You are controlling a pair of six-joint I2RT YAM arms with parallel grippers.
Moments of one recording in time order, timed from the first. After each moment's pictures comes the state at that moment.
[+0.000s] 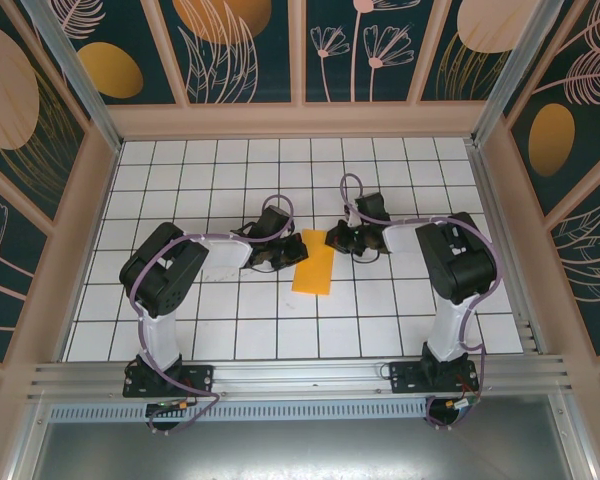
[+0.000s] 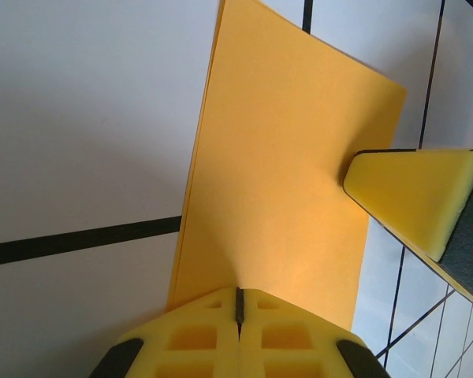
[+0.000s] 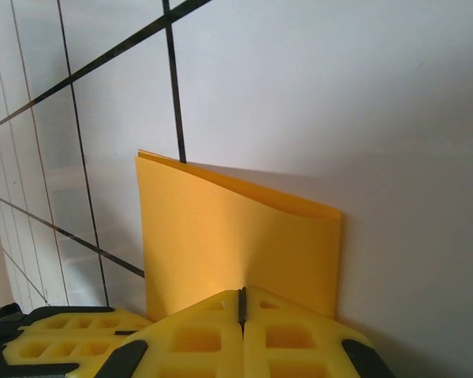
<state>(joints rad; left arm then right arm) -0.66 1.93 0.98 0.05 0.33 -0.95 0.40 1.88 0.91 0.06 -0.55 0.72</state>
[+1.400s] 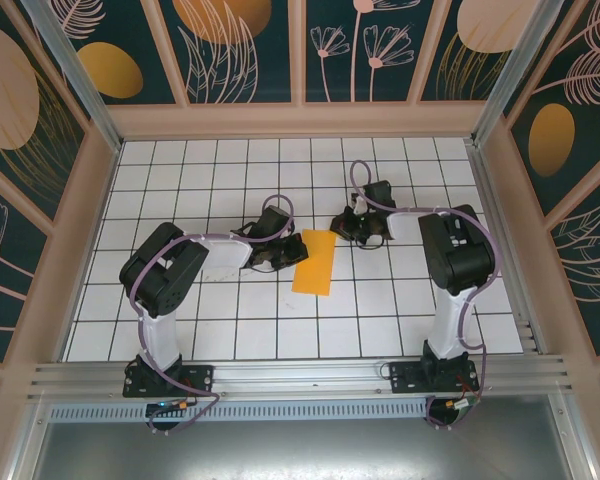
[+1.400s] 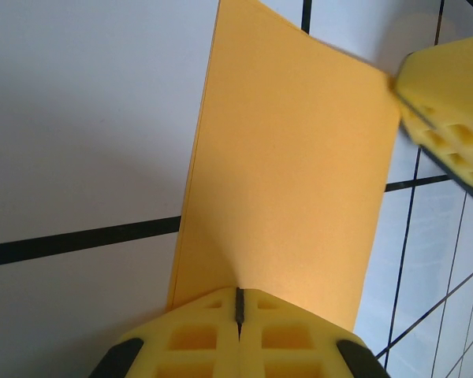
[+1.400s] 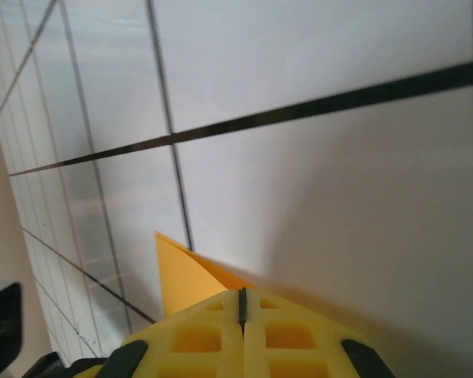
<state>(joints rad) -0.66 1.93 0.98 0.05 0.33 -0.94 0.33 1.96 1.03 0.01 -0.60 0.74</state>
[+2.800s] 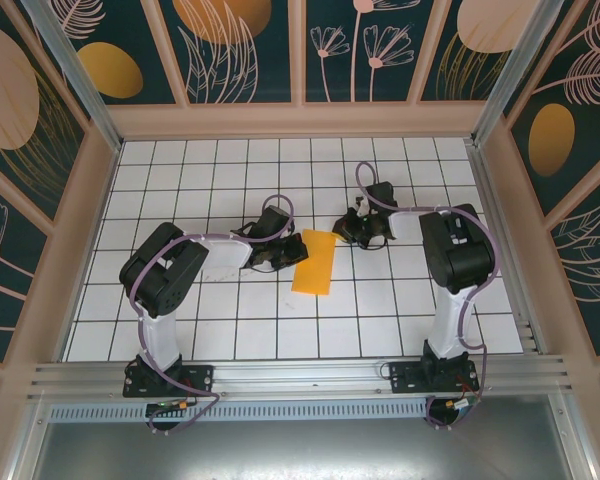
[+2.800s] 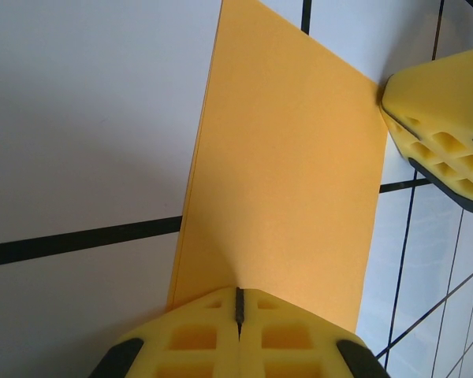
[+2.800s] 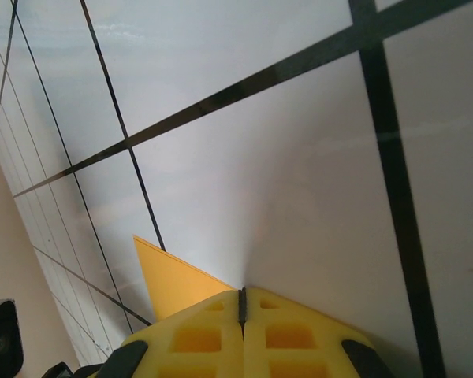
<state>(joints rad) -0.66 1.92 0.98 0.05 0.33 -0.94 0.31 1.96 1.03 -0.04 -0.60 0.82</state>
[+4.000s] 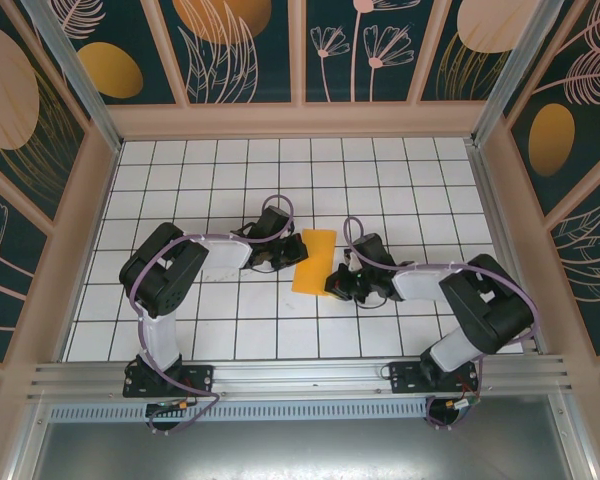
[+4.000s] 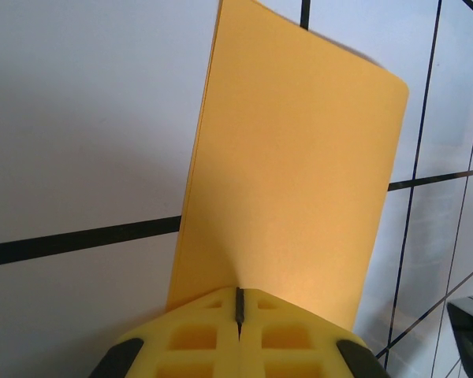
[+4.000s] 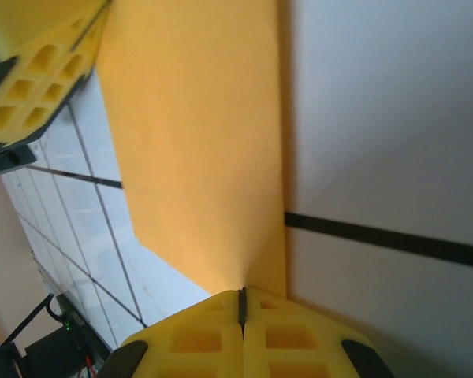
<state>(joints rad) -0.66 1.92 0.97 0.06 0.33 -0.94 0.60 1.52 0.50 0.09 -0.54 0.95</state>
